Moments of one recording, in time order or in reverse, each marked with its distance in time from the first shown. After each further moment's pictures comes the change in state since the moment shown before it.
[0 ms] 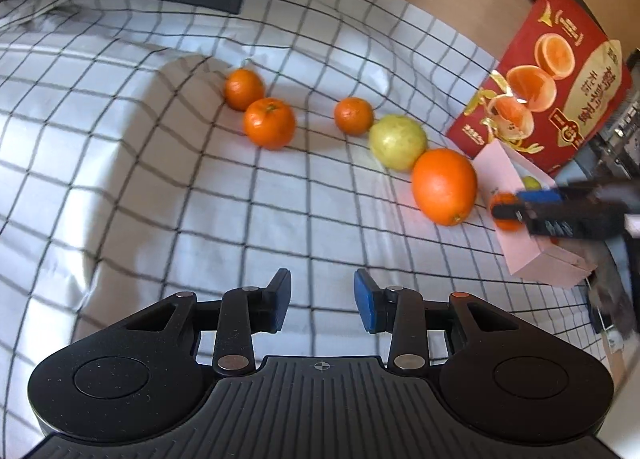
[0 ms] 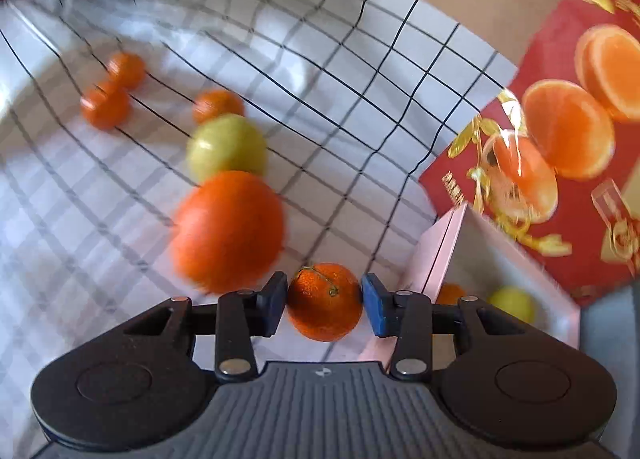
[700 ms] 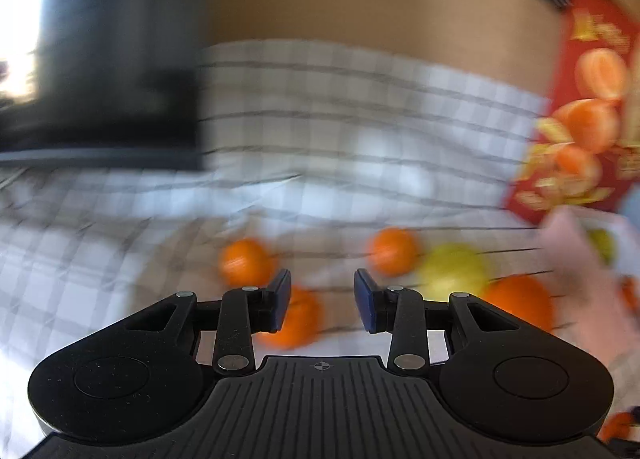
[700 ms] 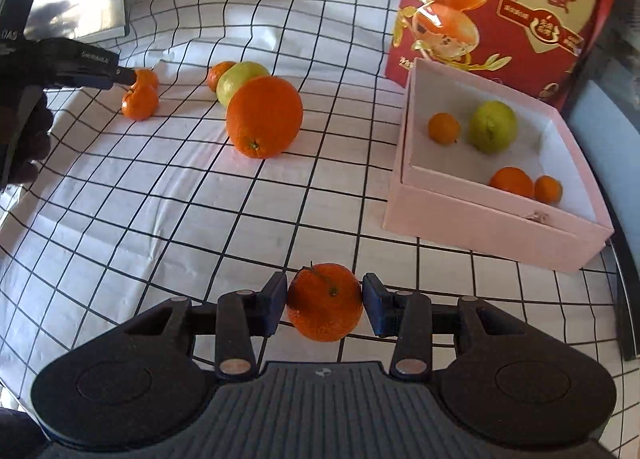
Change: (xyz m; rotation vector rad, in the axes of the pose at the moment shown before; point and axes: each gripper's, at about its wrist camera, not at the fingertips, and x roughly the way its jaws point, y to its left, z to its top) left arm 0.054 -0.027 0.105 0.225 -0.159 0.121; right arm -0.061 0.020 -0.120 0.367 -0.032 0.022
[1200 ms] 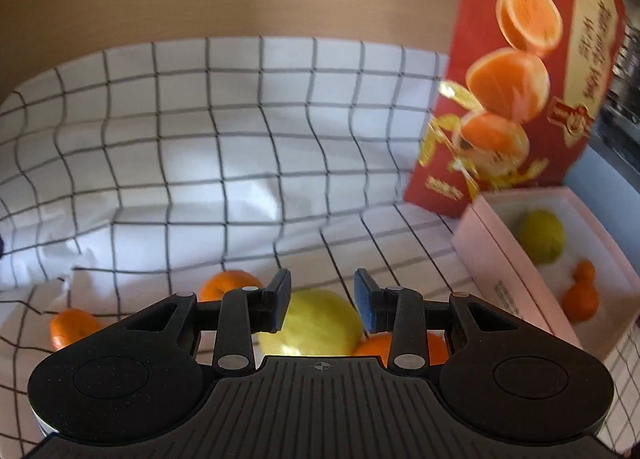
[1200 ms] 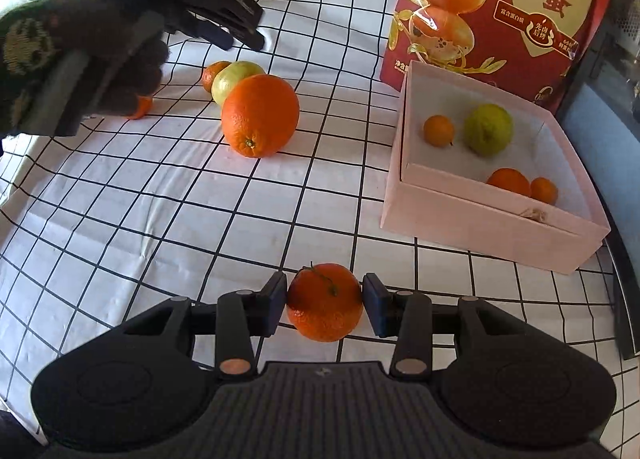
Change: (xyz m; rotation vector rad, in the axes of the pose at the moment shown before) left arm 0.073 -0.090 0.030 0.155 0.095 -0.134; right arm 0.004 0.003 -0.005 -0.020 -0.020 -0.029
